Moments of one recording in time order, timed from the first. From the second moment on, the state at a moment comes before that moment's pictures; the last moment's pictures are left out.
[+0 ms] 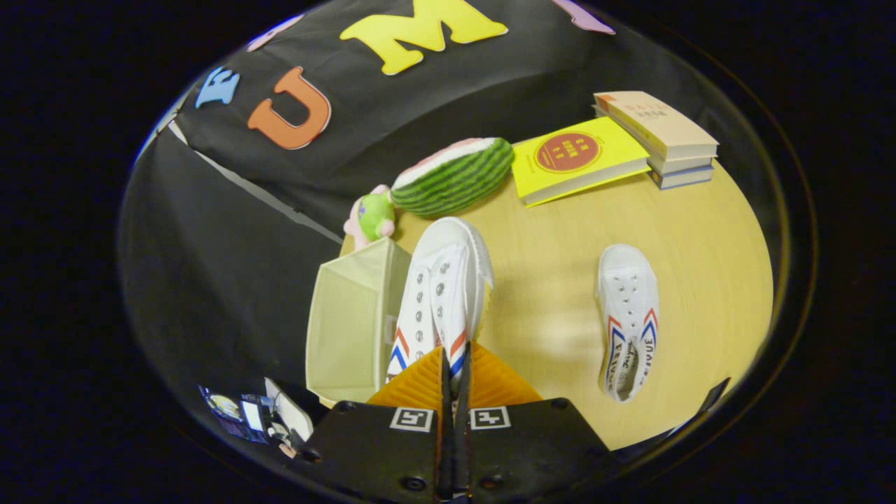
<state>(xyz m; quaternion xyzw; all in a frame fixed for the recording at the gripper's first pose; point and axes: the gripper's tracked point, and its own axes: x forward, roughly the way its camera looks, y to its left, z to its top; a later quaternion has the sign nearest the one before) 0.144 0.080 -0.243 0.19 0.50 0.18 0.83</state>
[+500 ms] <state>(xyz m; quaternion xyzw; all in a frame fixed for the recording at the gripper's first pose) 0.134 0.220 -0.229 0.19 0.47 0.22 0.83</state>
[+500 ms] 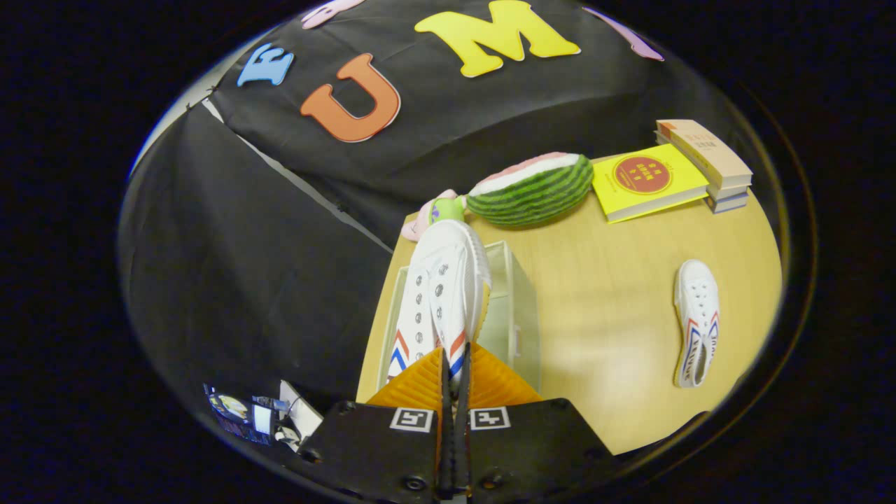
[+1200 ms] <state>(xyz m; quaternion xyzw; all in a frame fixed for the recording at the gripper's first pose) 0.144 0.312 -0.330 0.11 0.43 0.20 0.87</state>
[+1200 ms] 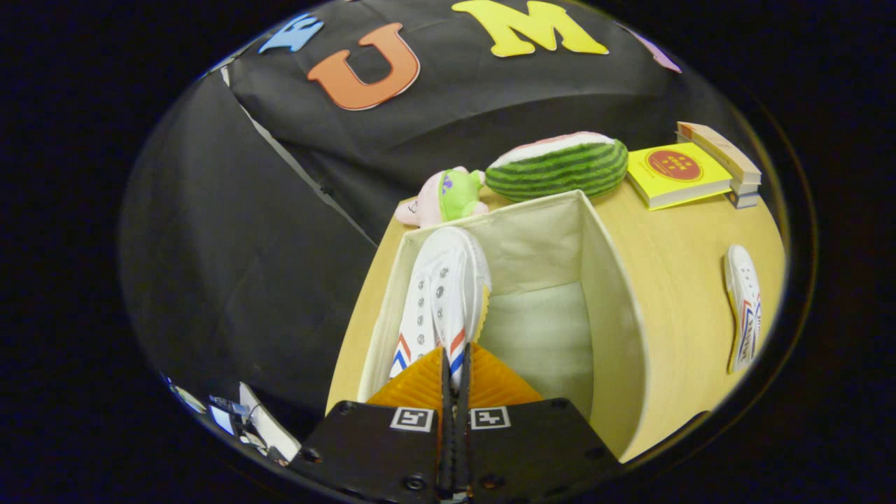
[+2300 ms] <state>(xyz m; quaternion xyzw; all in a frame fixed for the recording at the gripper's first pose) 0.159 0.016 -0.261 0.00 0.37 0.08 0.93</state>
